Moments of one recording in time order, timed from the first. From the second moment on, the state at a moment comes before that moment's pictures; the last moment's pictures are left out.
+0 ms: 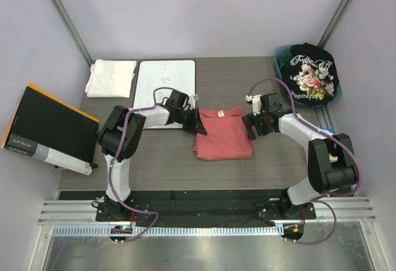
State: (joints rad) left arm -0.50 2.02 1.20 -0.12 0.64 -0.56; right arm 0.21 1.52 0.87 -0.41 -0.06 -0.20
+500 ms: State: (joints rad) left arm -0.50 2.04 1.46 -0.32 0.59 -0.46; right arm 0.21 1.51 0.91 -0.40 0.00 -0.22
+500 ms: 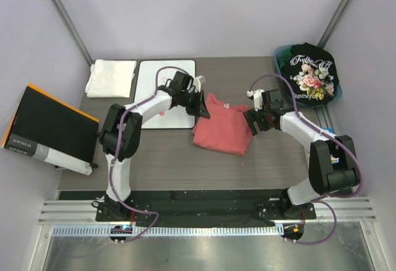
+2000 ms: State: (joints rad) left arm -0.03 2.34 2.40 -0.94 0.05 0.38; right arm 0.13 1.43 1.02 -0.38 0.06 -0.31
